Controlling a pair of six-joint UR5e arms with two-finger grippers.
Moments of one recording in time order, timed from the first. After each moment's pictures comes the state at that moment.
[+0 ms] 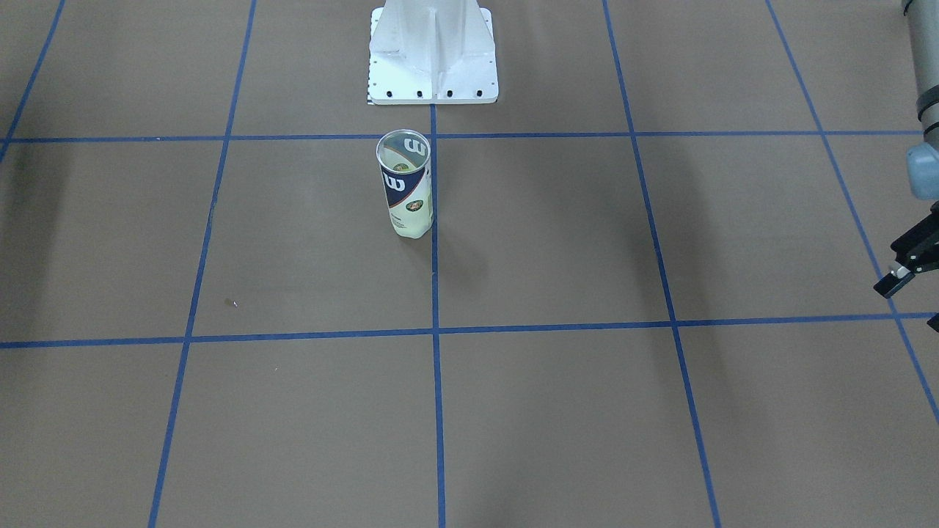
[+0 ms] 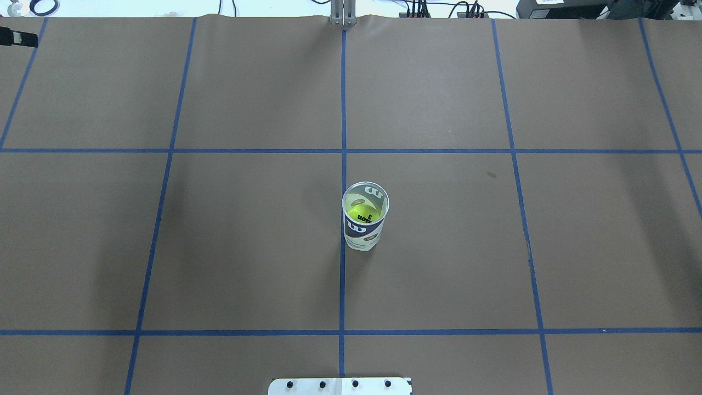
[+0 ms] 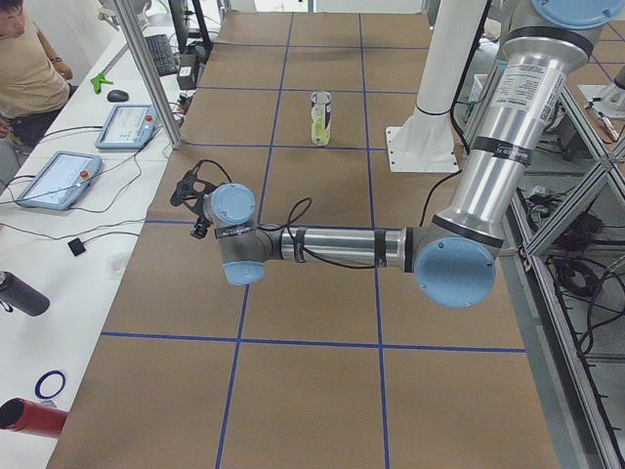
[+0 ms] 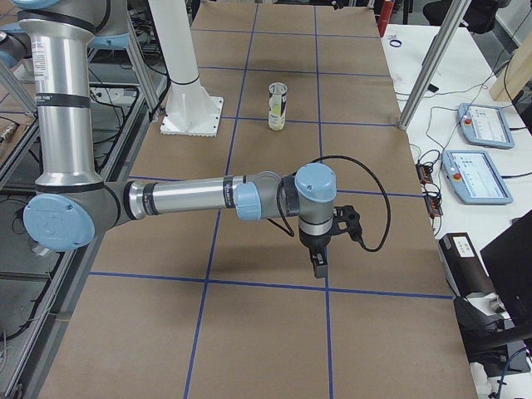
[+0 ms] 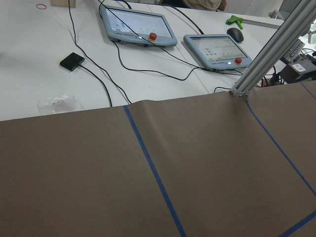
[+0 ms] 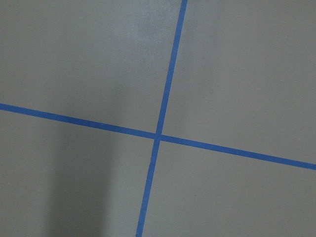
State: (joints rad) left arm -1.36 -1.88 -1.23 -2.93 -2.41 -0.83; right arm 1.57 -1.56 1.70 -1.54 2.25 -0.07
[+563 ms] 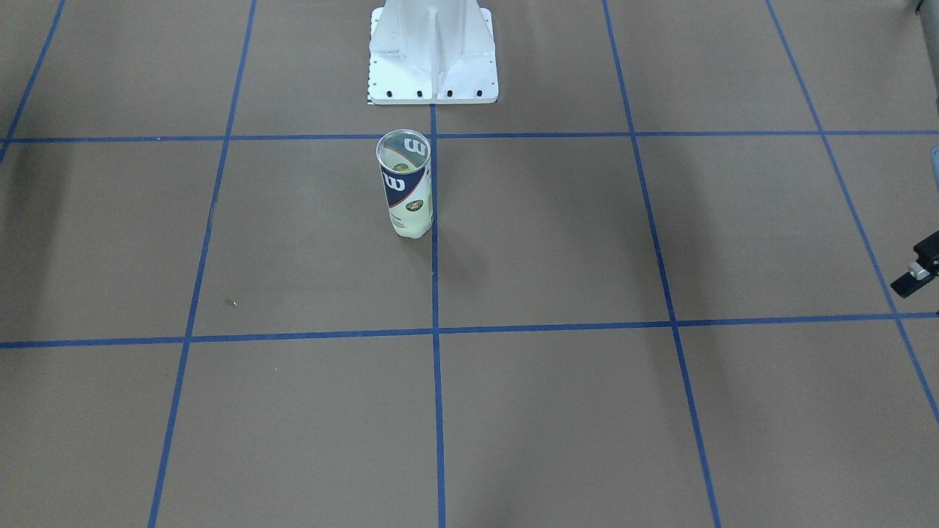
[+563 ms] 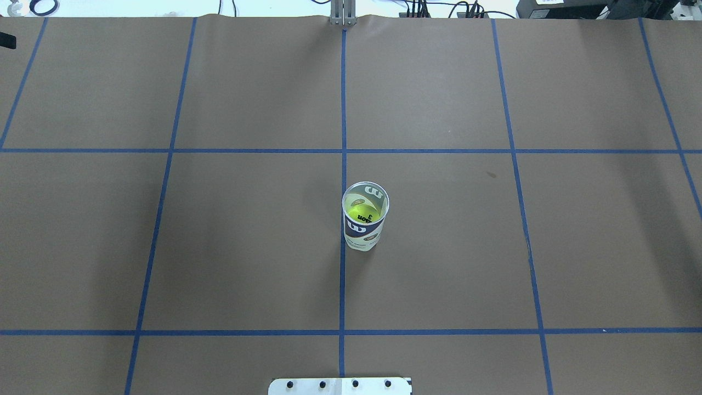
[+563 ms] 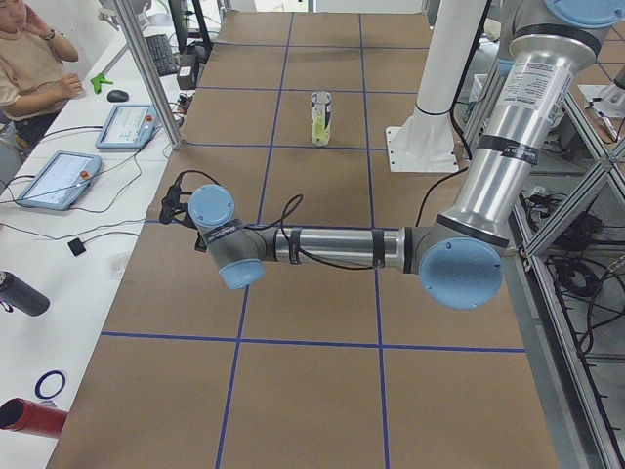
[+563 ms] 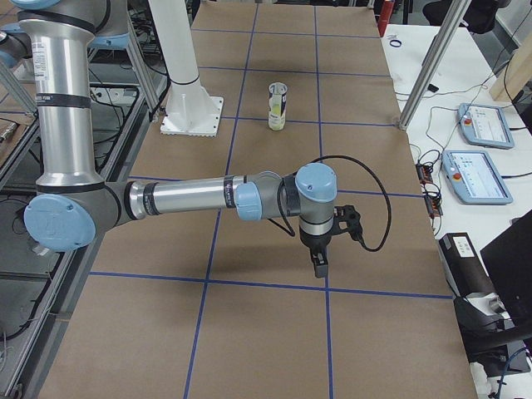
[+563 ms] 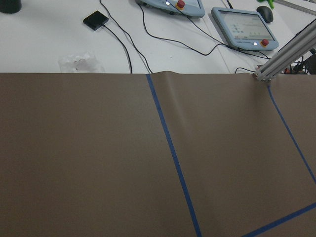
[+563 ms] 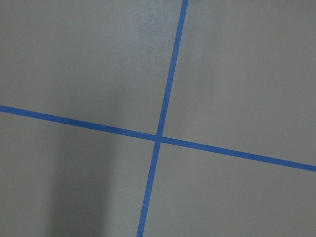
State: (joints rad) left arm -1.44 -1.89 -1.23 -2.65 -2.60 -0.81; right arm 1.57 -1.56 1.70 -1.54 2.25 -0.07
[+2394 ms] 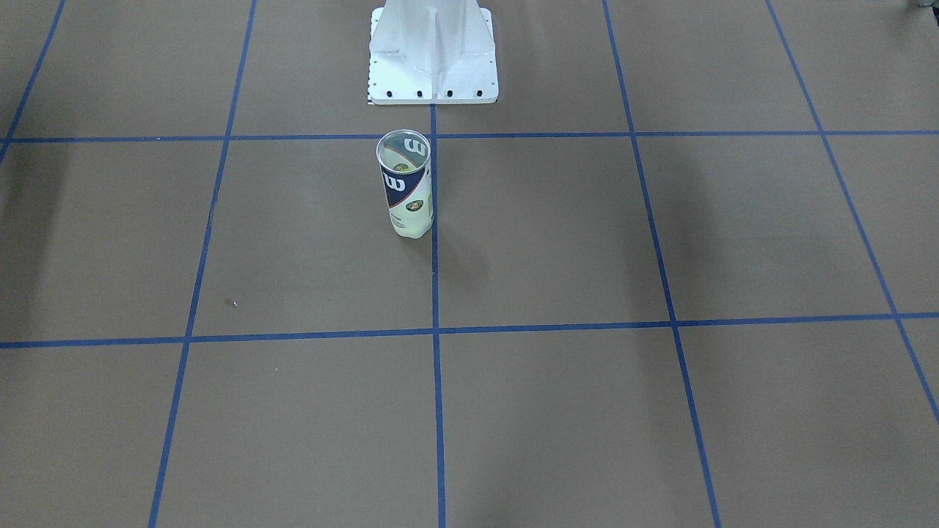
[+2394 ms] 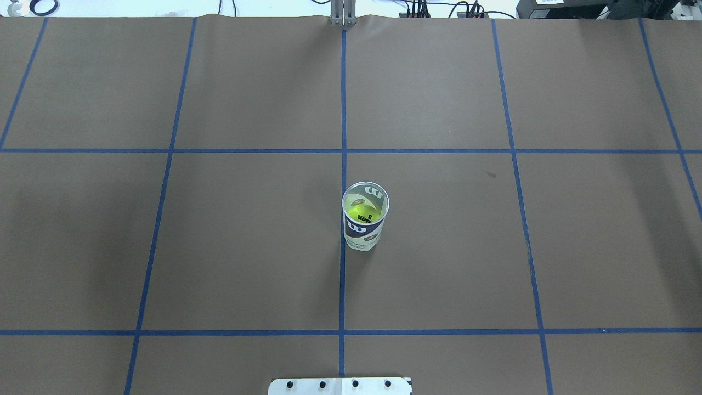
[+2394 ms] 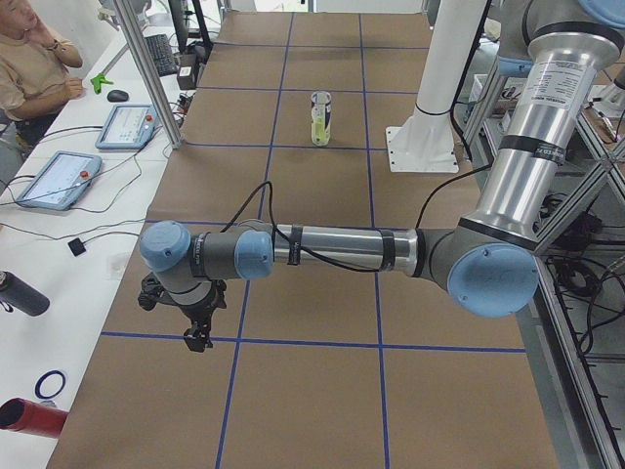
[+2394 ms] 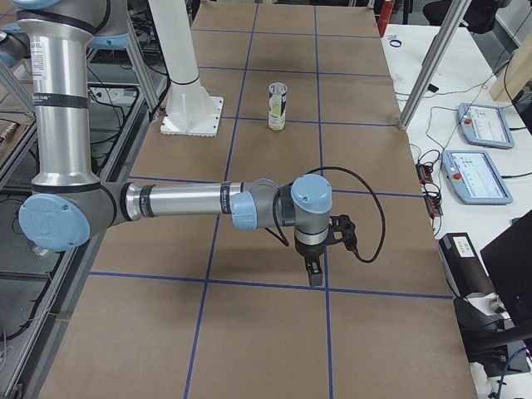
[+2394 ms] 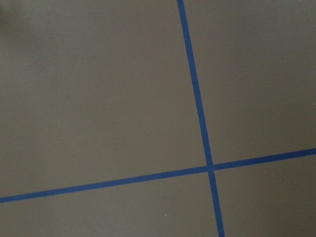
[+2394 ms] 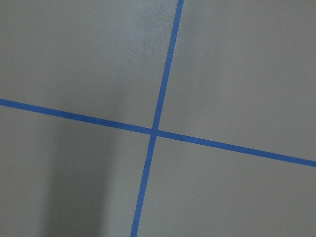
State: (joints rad) left arm -1.62 -1.87 -1.32 -1.44 -2.34 0.21; right arm 1.57 -1.59 1.67 -1.52 2.25 -0.08
